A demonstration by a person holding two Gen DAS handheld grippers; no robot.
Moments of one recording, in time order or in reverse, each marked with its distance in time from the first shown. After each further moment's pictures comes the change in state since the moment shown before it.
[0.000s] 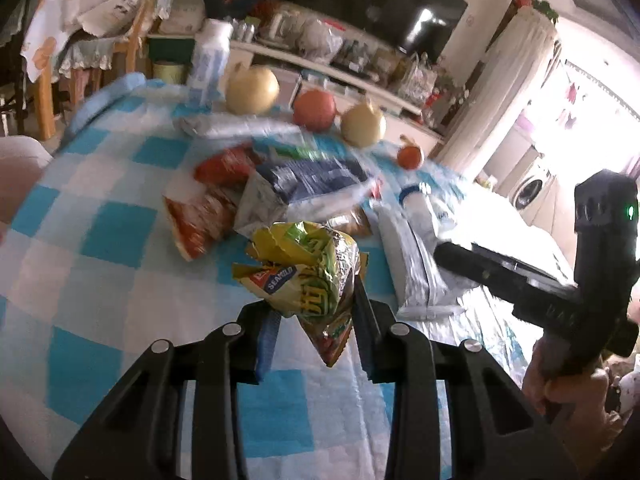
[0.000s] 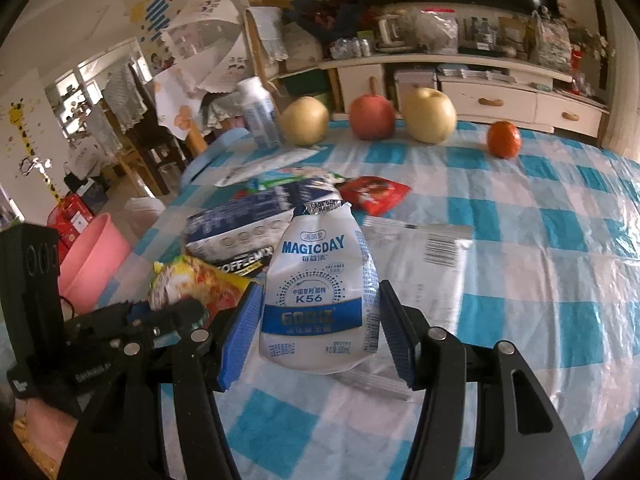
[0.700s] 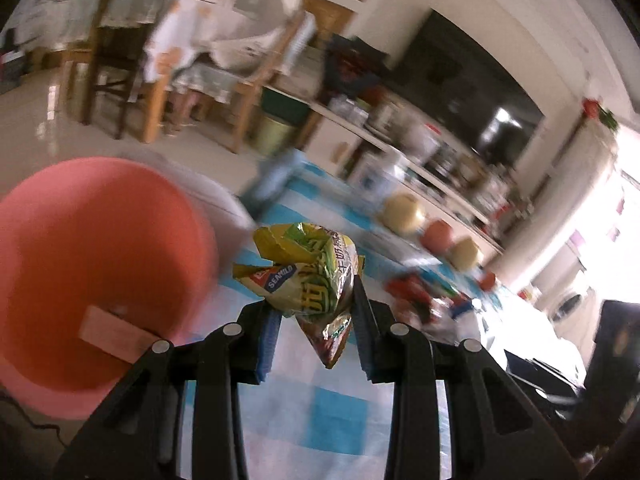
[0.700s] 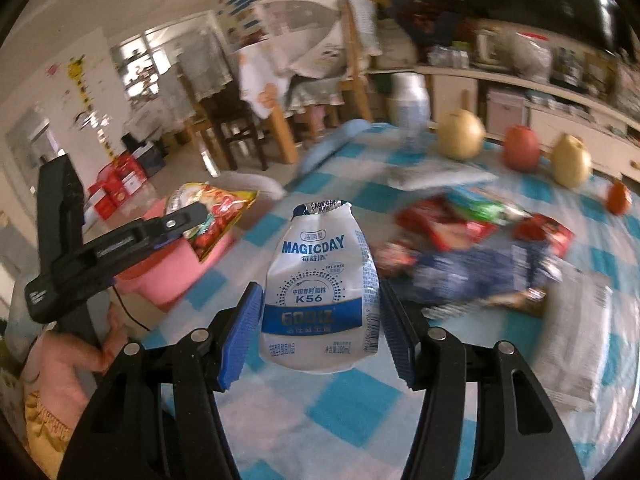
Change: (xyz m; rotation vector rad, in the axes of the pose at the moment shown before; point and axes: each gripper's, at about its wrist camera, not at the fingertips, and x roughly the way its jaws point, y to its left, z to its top) left arm -0.124 0.155 0.021 -0.281 -0.277 0.214; right arm 0.035 0.170 0.011 -0.185 0.029 0.206
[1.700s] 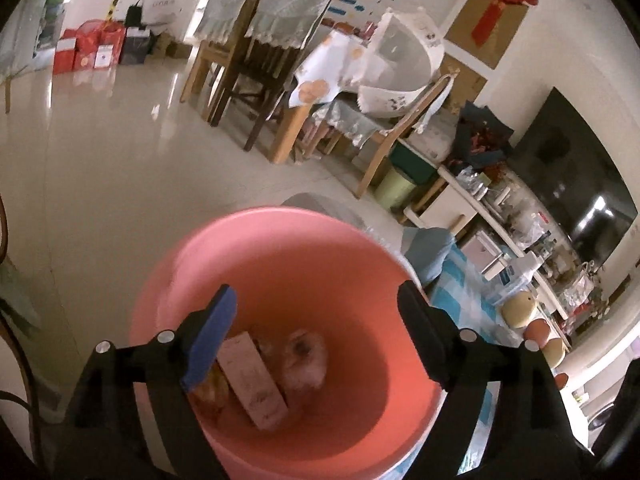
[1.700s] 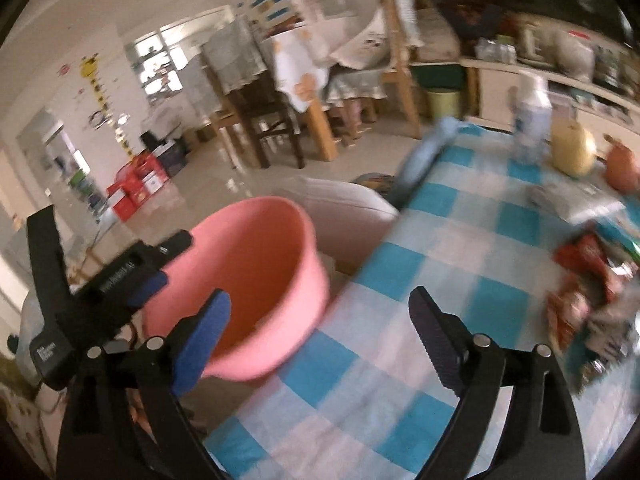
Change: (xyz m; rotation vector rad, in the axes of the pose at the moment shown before) left arm -0.039 0.117 0.034 -0.247 -0.161 0.329; right arm 0.089 0.087 0.031 0.055 0.013 0.022
